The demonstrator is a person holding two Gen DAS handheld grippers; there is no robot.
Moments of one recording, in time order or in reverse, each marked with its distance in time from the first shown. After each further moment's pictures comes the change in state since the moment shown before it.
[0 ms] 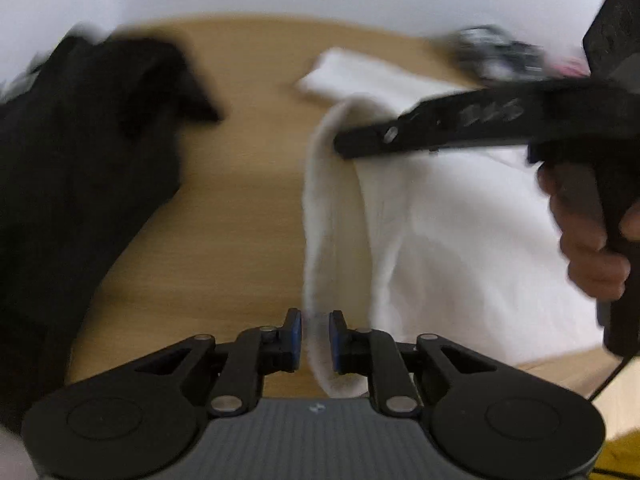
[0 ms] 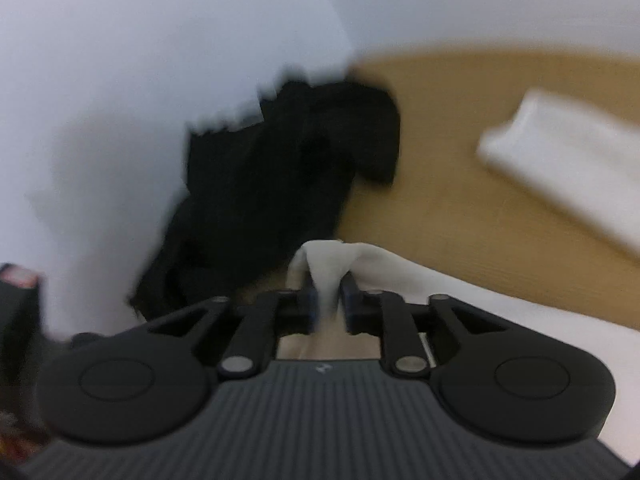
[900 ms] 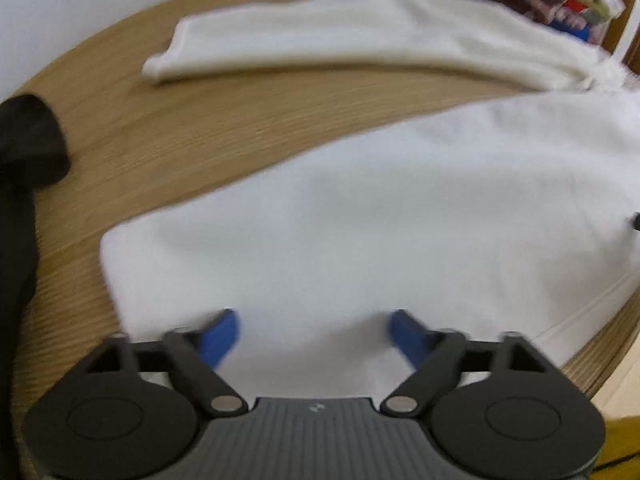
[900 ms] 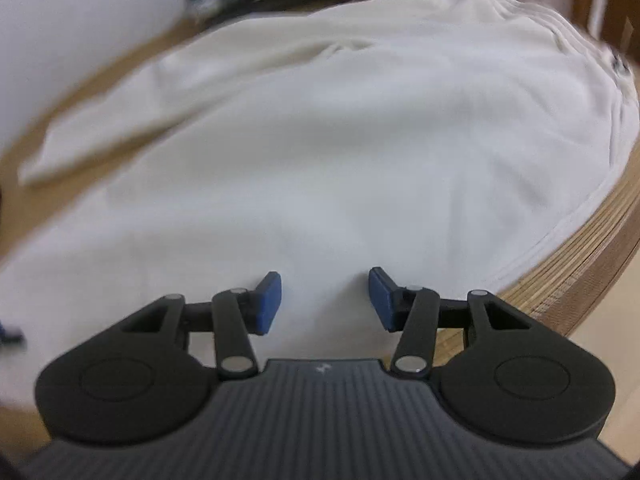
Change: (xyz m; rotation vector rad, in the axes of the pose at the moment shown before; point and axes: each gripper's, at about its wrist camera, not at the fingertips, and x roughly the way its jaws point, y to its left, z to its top) left arm 0.094 -0.118 0.019 0.390 0.113 -0.011; right arm -0.219 -0.158 -0.264 0.592 -0.170 -0.873
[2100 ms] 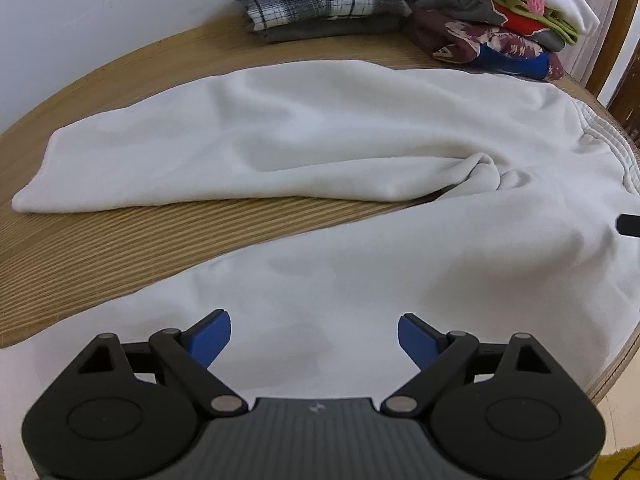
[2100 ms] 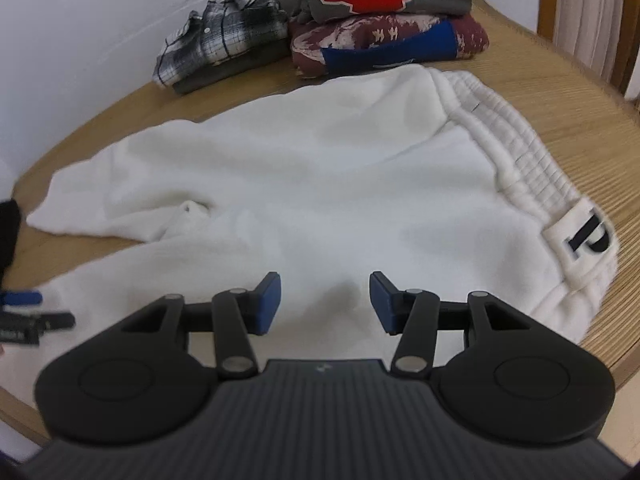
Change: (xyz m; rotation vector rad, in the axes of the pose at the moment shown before) left arm -0.019 -0.241 0.140 -0.002 -0.085 -0.012; right arm 0.001 -0.188 0.159 -0.060 -0.040 0.168
